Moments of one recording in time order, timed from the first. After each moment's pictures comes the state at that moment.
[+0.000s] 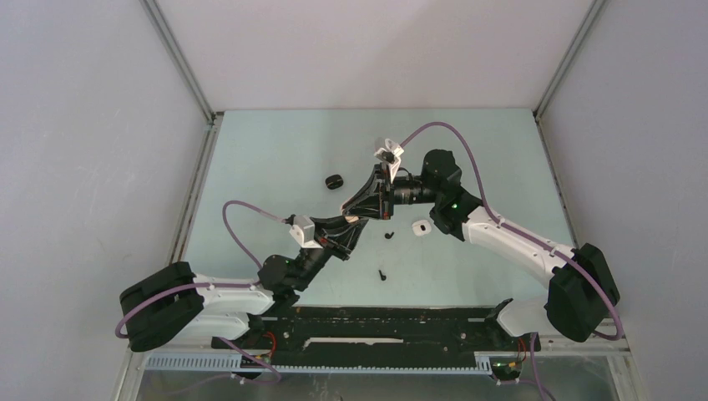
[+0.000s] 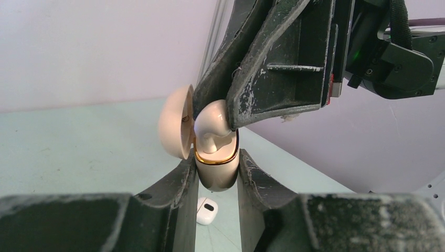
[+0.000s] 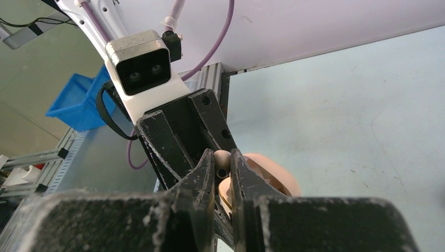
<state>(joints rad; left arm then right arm) -1.05 1.19 0.20 1.44 -0.26 -0.20 0.70 1.38 0.98 0.43 -0.94 0.35</state>
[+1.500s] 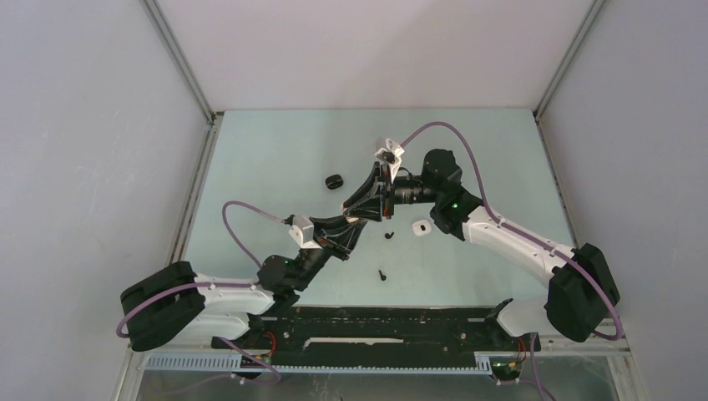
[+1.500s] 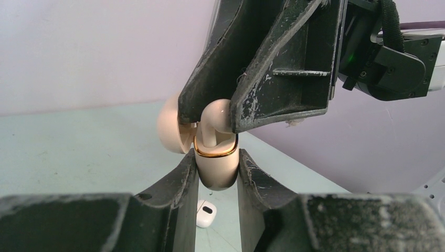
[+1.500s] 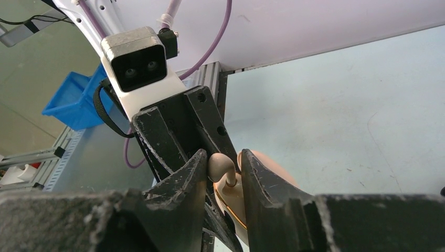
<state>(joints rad) -1.05 1.19 0.19 1.46 -0.25 -0.20 0.70 1.38 0.98 0.43 -0.94 0.34</state>
